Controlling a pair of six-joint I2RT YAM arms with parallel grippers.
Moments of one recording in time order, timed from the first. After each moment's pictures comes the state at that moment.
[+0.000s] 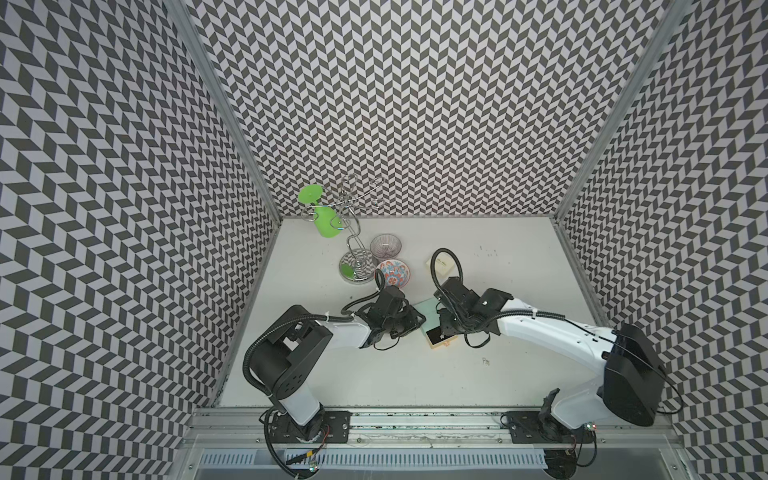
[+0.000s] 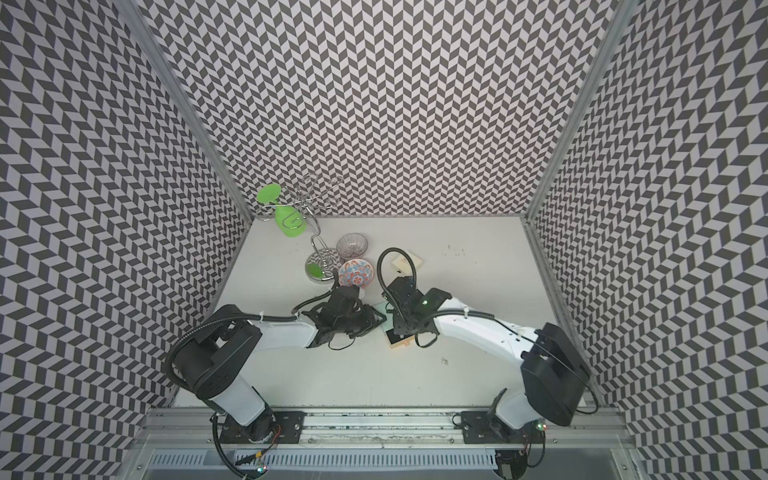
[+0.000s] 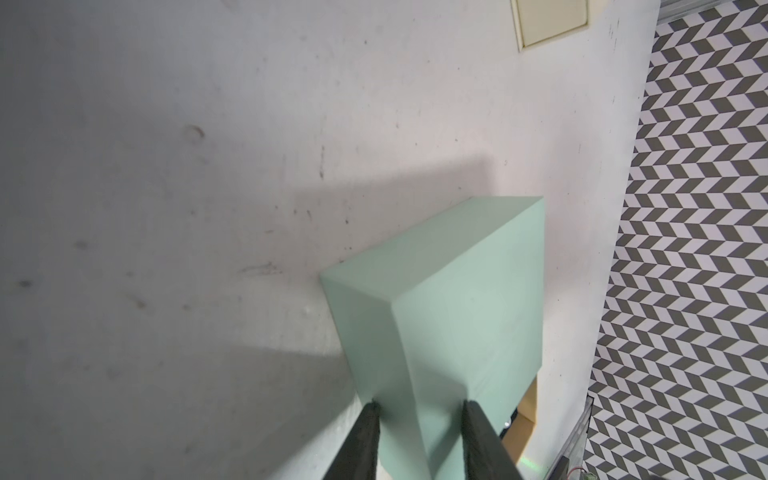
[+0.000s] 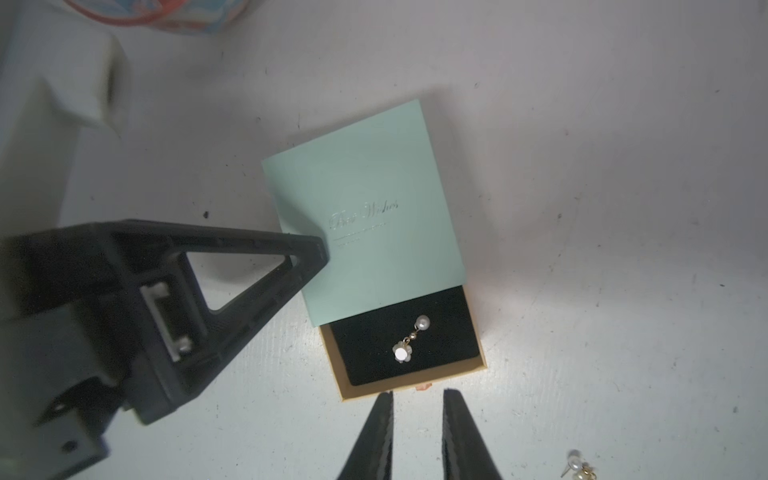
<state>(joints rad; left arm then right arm) -0.71 1.66 0.67 0.25 0.28 -1.07 0.86 1.52 1.08 -0.77 0.15 0.75</state>
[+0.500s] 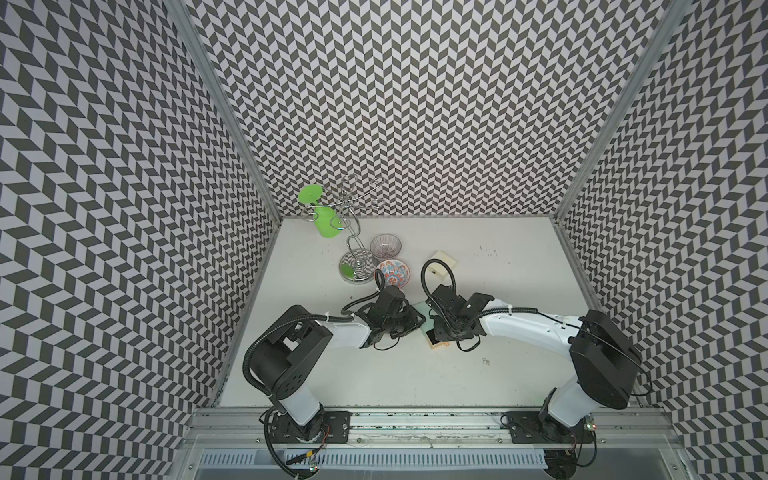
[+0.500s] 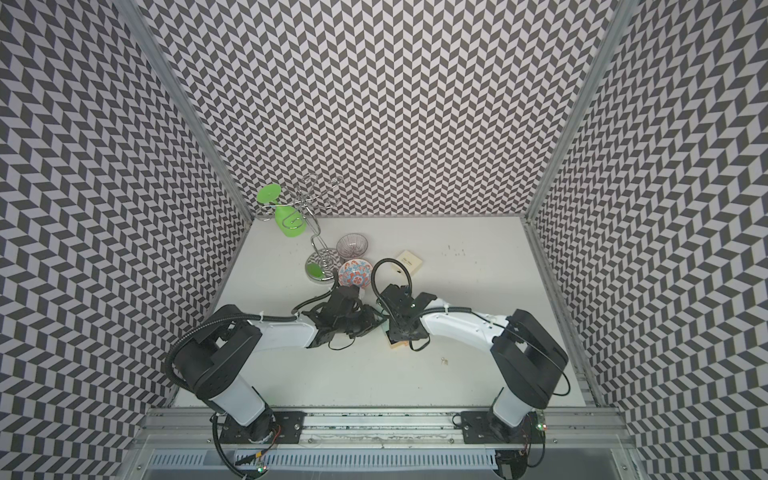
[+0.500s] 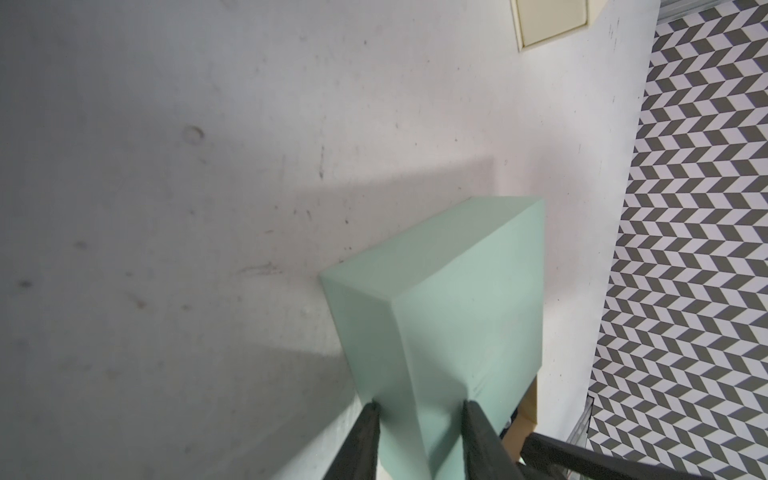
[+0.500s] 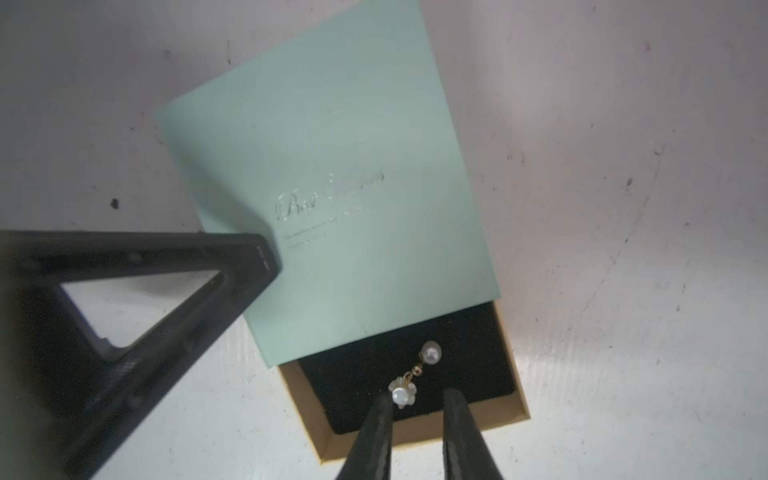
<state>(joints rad) -0.71 1.66 0.67 0.25 0.28 -1.07 0.85 1.63 1.04 -0.68 0.12 0.81</state>
